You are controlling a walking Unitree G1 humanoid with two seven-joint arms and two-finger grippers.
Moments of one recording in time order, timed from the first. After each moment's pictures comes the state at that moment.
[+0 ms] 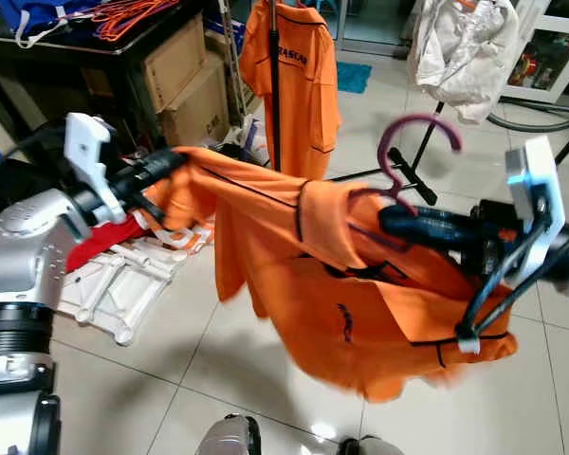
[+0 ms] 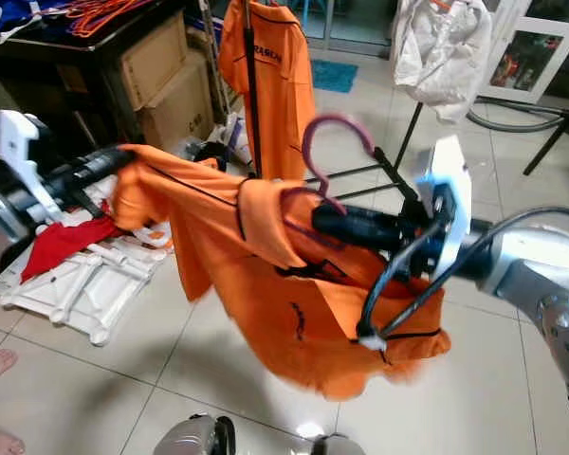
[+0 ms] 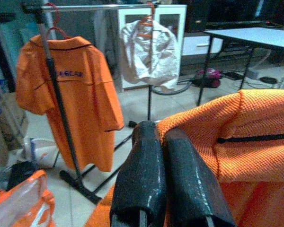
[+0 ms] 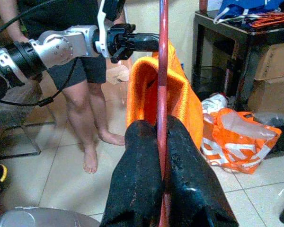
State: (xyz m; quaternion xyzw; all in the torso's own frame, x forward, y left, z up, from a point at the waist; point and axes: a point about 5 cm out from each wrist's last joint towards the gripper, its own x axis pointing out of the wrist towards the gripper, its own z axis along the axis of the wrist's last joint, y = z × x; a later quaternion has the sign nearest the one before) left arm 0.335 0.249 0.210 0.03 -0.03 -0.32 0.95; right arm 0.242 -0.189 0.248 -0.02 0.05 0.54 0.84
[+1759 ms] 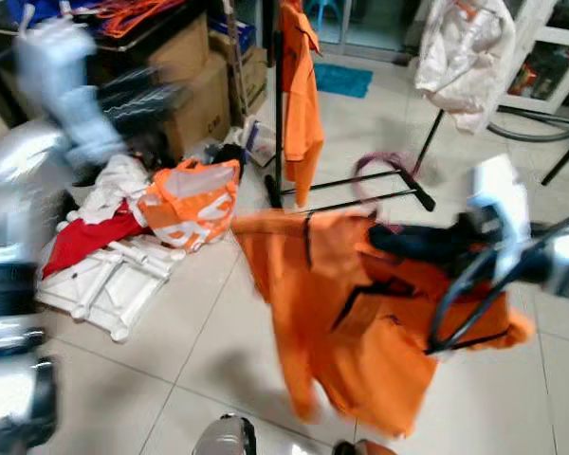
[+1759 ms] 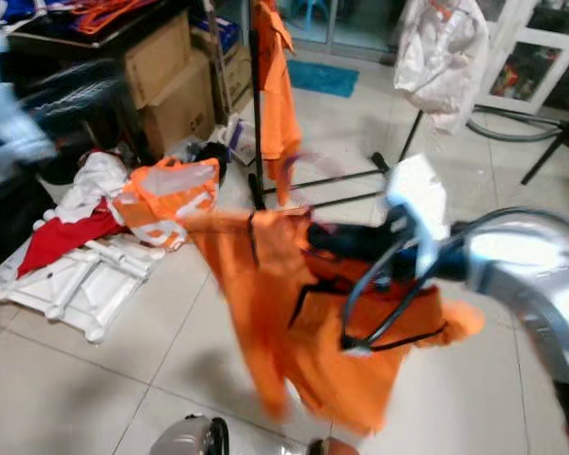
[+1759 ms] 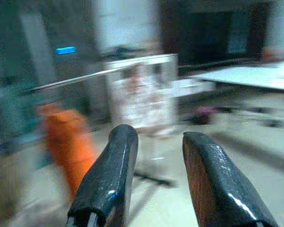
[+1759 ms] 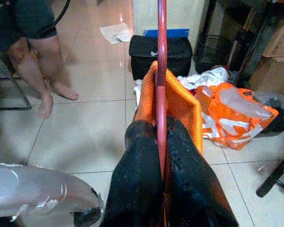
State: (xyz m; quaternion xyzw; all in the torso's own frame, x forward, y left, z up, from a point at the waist) left arm 0.335 0.191 0.294 0.05 -0.13 -0.42 0.90; right arm 0.253 -0.178 0.229 -0.09 0.09 0.55 0.82
